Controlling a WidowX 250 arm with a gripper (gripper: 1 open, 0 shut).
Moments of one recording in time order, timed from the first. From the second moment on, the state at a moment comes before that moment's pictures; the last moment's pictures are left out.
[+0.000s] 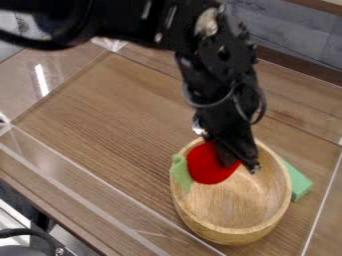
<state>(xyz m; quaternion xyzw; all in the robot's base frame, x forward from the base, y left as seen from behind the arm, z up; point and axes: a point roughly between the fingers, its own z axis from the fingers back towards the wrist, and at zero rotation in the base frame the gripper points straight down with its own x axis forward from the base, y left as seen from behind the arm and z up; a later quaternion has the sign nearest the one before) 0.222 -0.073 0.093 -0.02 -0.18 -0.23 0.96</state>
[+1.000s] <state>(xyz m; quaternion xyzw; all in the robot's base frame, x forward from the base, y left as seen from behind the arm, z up) 0.226 -0.096 0.042 -0.09 -0.12 -0.25 0.96</state>
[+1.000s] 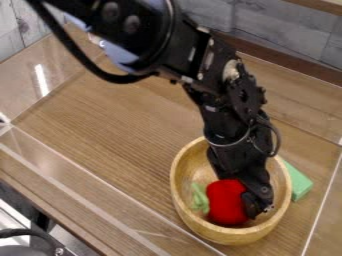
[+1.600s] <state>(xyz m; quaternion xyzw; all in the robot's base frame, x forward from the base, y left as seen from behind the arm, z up) 0.243 -0.098 0.028 -0.10 -0.11 -0.26 0.95</state>
